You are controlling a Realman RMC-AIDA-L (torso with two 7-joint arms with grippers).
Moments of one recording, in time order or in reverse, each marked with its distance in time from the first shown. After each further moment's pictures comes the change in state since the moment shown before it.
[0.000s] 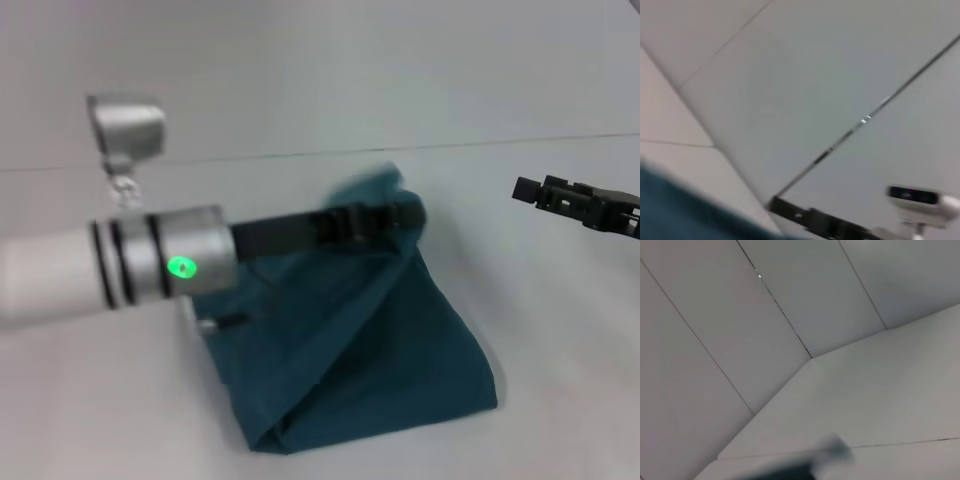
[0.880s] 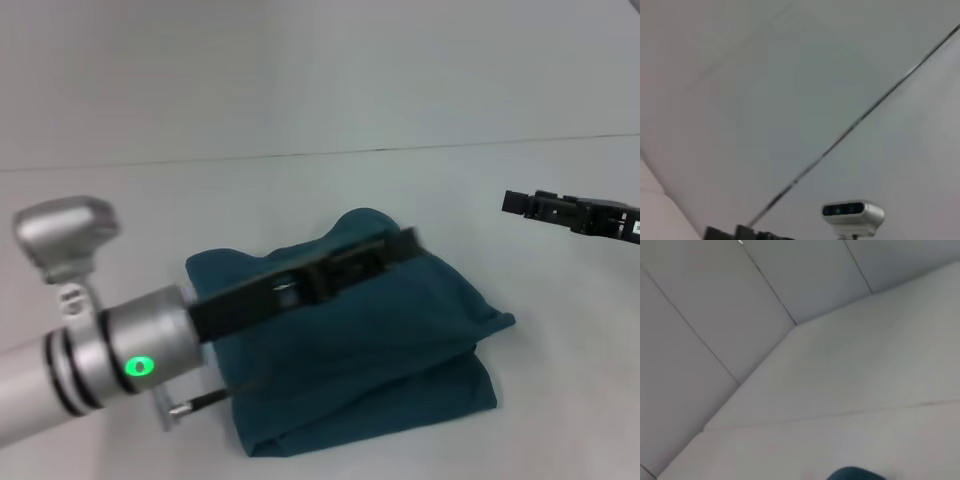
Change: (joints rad) left arm 0.140 0.004 0.014 -0.215 -0.224 0.186 0.337; right arm 0.015 -0.029 -0.135 0.000 0.000 0.081 0.116
